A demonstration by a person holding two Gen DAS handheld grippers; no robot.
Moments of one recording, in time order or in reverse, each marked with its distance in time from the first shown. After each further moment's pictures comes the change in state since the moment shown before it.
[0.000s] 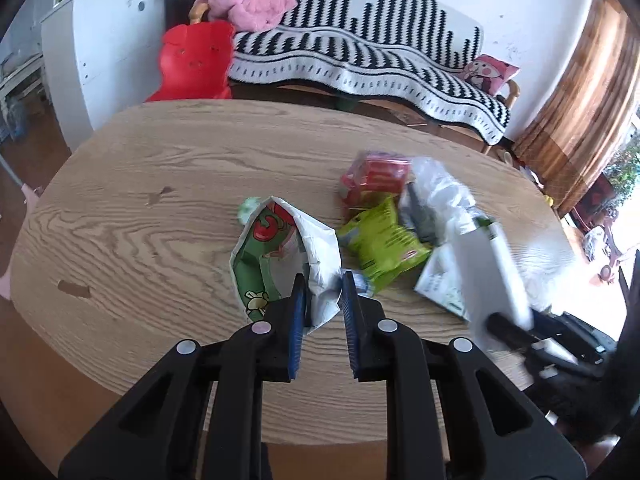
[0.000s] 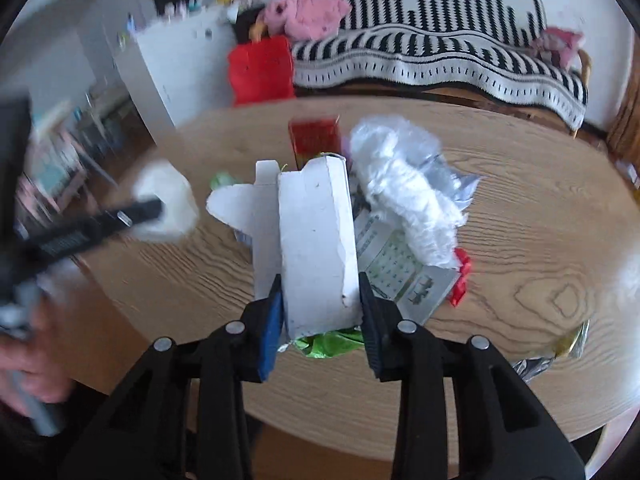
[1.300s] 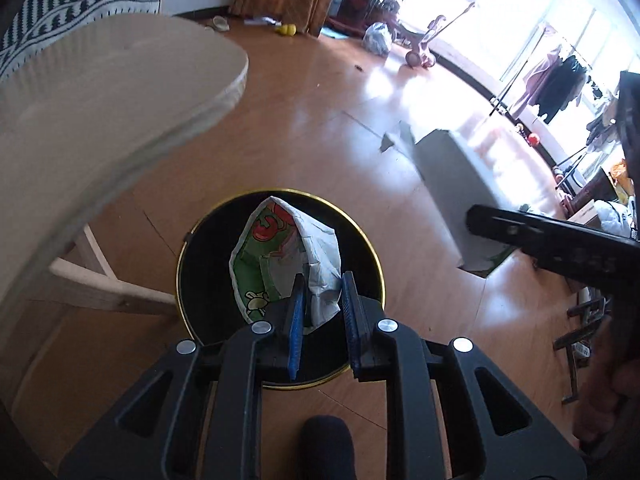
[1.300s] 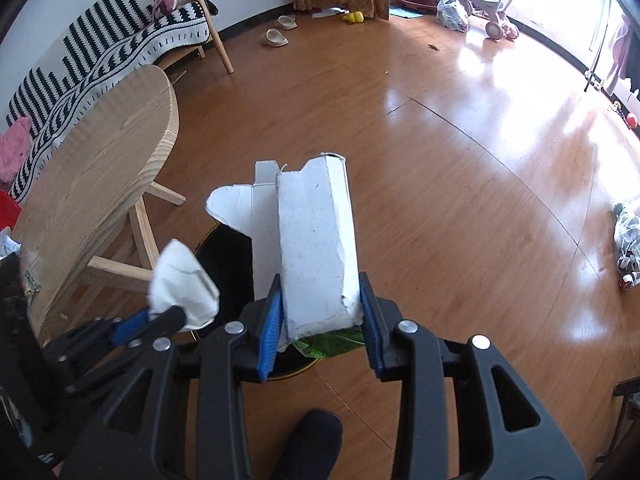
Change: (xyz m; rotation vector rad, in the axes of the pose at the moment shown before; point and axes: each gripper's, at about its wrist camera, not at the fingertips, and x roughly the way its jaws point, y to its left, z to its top) left arm 0.115 -0.513 -0.275 0.706 0.334 -0.614; right arm -0.252 -0.388 -0.306 0.770 0.058 -0.646
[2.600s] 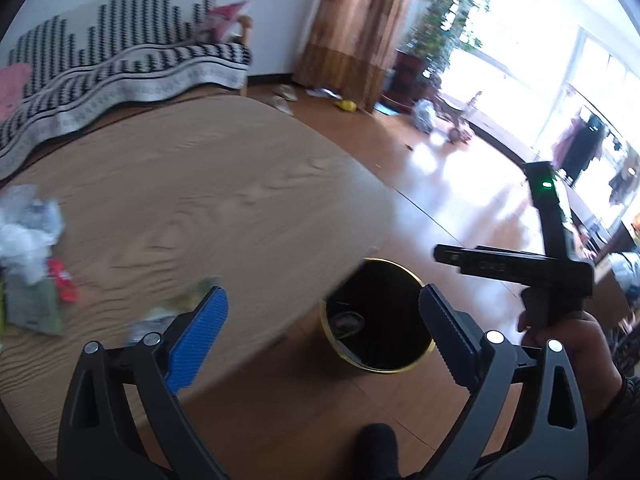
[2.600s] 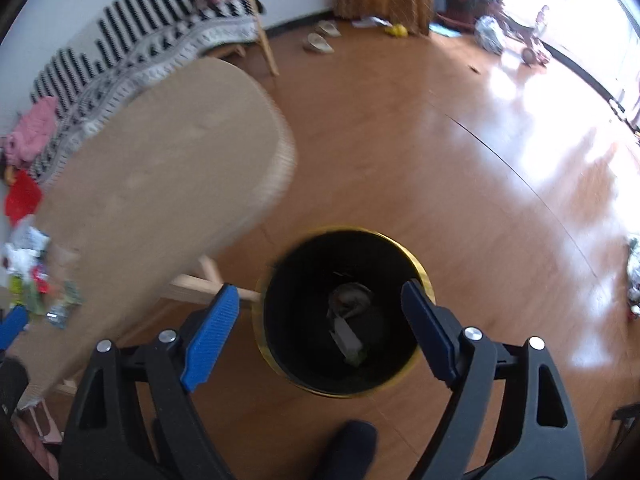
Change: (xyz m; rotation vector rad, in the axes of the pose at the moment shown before) left arm -0.221 0.102 -0.021 -0.097 -0.269 0.165; right arm -0.023 0.125 0.036 -0.097 -0.058 0.118
